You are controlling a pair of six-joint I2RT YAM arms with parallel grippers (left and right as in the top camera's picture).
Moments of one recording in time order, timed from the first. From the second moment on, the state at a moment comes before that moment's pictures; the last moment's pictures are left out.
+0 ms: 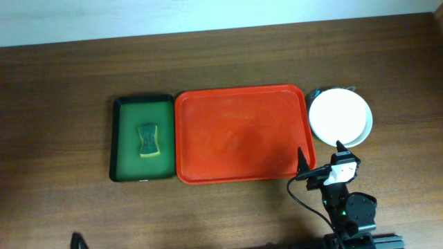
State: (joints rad) left arm 0.08 0.30 1.42 -1.31 -0.17 -0.26; right arm 0.06 0.01 0.01 -0.07 -0.02 -0.01
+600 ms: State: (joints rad) left arm 0.02 0.02 0.29 0.35 0.01 -0.27; right arm 0.06 0.01 0.01 -0.07 -0.02 -0.01
